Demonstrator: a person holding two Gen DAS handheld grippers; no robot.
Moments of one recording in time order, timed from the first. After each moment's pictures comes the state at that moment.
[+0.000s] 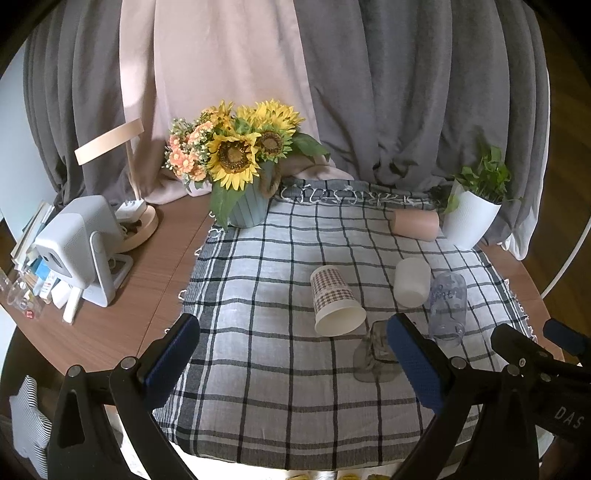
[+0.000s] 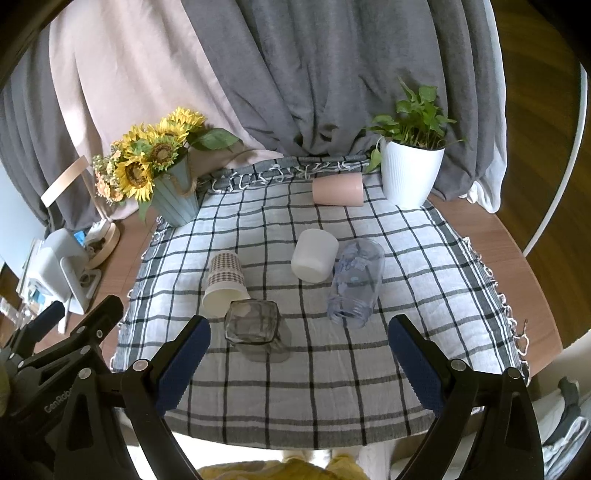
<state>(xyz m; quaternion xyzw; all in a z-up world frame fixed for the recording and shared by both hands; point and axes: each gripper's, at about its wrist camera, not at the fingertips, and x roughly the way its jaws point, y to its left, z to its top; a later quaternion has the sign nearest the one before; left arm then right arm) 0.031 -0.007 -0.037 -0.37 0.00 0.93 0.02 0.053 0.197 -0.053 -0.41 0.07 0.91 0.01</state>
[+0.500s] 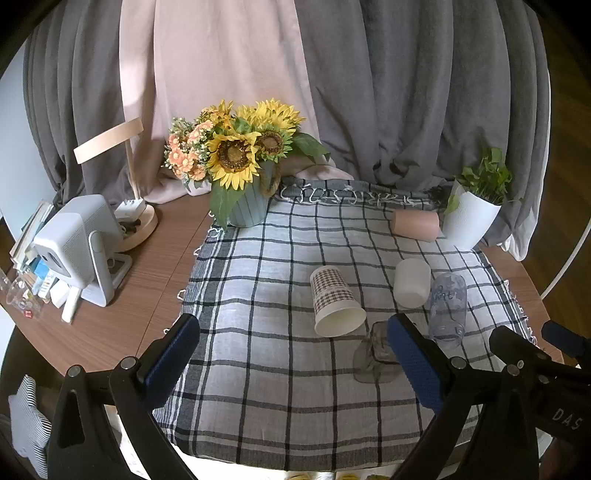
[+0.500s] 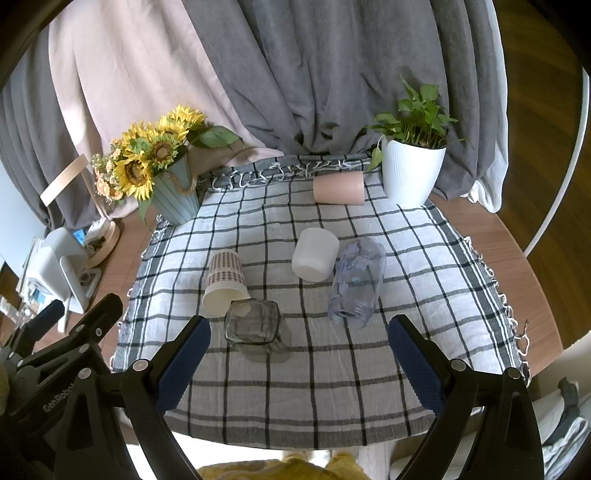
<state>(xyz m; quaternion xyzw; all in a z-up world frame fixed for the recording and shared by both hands) 0.029 -0.007 -0.037 -0.37 0.00 0.93 0.02 0.051 0.197 -0.054 -0.41 0.07 0.91 0.01</state>
